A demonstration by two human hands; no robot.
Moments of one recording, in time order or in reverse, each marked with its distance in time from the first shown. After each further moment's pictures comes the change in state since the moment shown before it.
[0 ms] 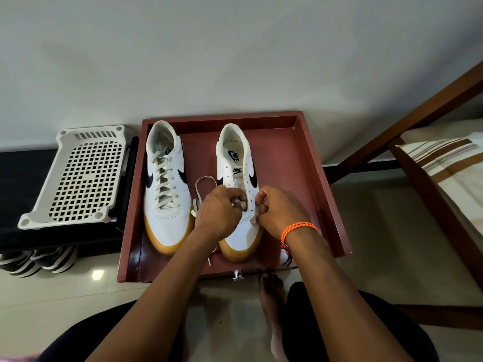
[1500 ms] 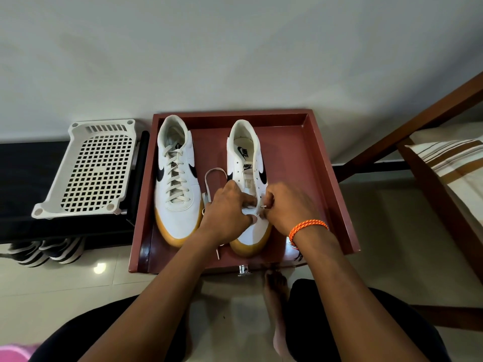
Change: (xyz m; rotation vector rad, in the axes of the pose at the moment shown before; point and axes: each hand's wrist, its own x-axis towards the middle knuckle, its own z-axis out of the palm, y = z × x) left_hand -0.009 -0.017 -0.003 0.154 -0.104 0.128; right_hand -0.008 -0.009 -0.003 -0.173 0.076 -0.099
